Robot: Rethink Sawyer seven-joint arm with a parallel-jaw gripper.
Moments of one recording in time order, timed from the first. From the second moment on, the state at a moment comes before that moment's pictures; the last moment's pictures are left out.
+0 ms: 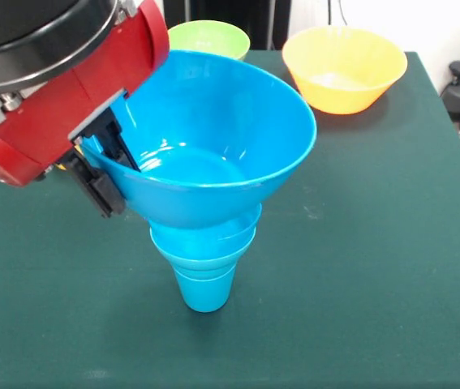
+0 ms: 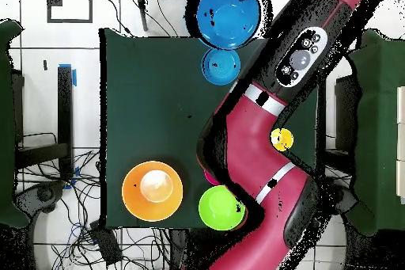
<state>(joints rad) -0.68 -0.07 2.63 0.17 -2.52 2.05 0.35</state>
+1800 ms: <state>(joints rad) -0.68 -0.04 2.65 0.17 -2.53 2.17 0.35</state>
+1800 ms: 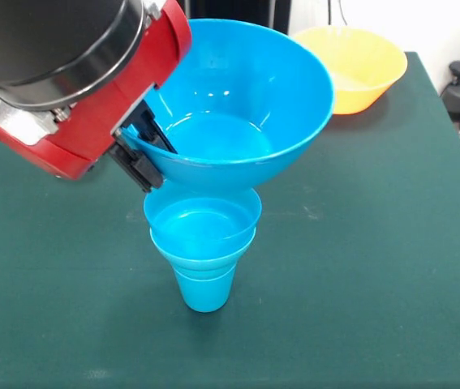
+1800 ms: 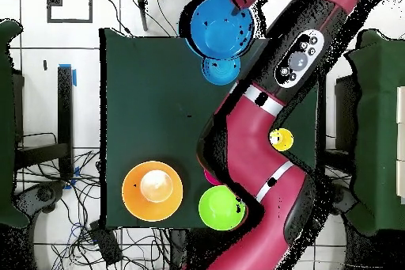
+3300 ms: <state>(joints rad) -0.70 -0.02 2.72 0.17 -2.54 2.17 0.33</state>
